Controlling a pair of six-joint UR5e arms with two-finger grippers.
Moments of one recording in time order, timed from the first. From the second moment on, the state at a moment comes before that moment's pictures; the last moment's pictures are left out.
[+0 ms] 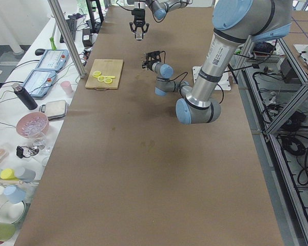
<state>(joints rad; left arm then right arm) -0.43 -2.20 -1.26 -3.13 -1.45 -0.28 0.90 -0.99 1.72 -1.20 2.35 -0.36</state>
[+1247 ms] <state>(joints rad) -0.43 -2.20 -1.26 -3.13 -1.45 -0.28 0.84 -0.88 1.71 -1.41 2.26 -0.36</state>
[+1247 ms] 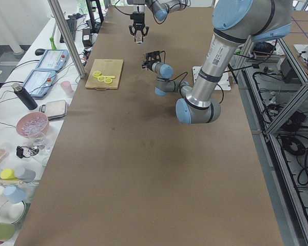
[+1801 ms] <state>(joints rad) -0.43 -2.20 -1.26 -3.13 -1.45 -0.28 0.83 -0.87 1.71 -1.47 2.23 -0.42</state>
